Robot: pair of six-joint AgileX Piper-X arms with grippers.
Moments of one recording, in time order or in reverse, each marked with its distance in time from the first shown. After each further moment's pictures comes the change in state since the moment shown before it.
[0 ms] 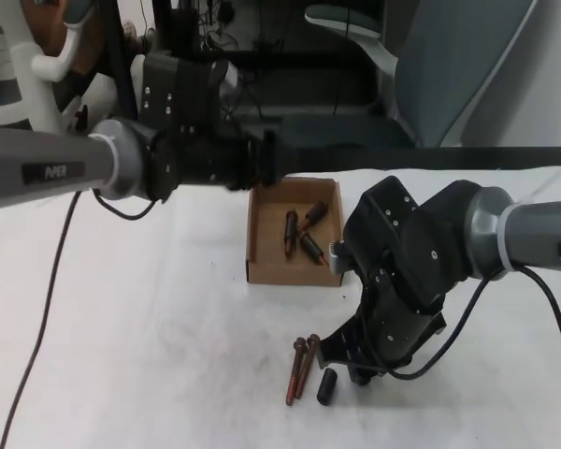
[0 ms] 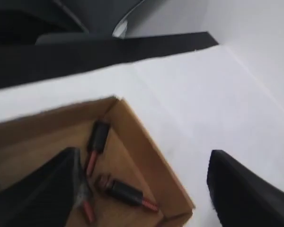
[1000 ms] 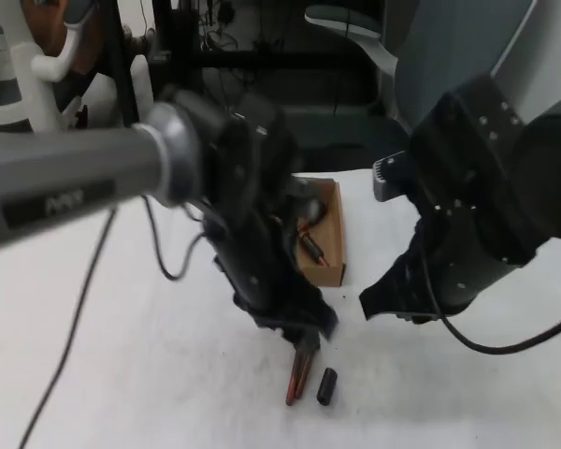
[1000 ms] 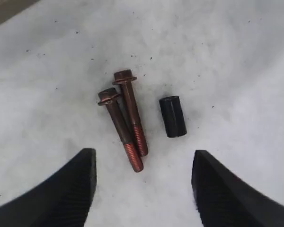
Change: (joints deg) left arm -19.4 -10.3 0.0 47.6 -24.2 13.5; right arm 0.0 -21.3 0.1 11.7 6.6 -5.2
